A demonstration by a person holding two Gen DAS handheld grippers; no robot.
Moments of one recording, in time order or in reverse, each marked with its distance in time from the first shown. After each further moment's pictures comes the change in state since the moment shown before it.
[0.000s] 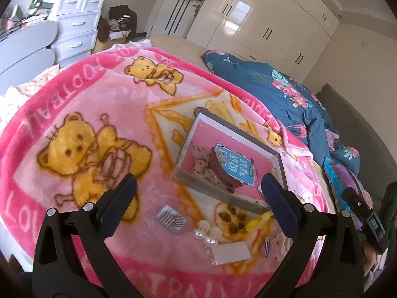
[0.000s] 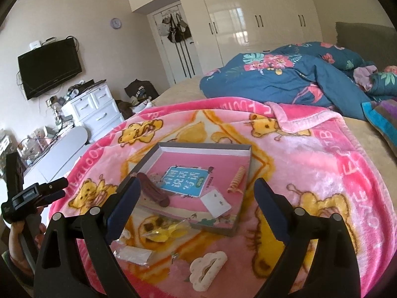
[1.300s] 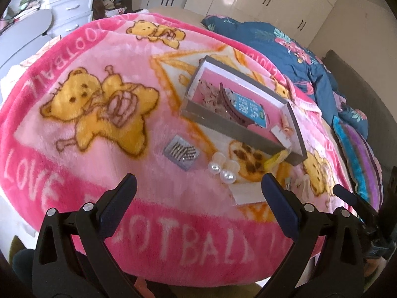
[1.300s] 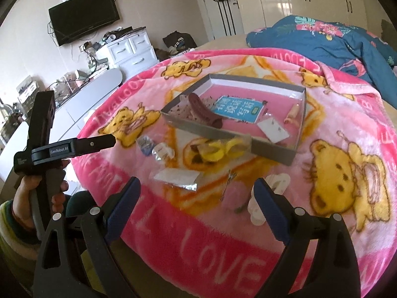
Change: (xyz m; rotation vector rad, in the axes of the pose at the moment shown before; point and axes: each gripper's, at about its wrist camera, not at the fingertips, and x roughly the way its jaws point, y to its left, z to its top) left arm 0.006 0.006 -0.071 0.073 0.185 0.049; right arm 0.004 0.062 -0.093 -0.147 0.263 0.178
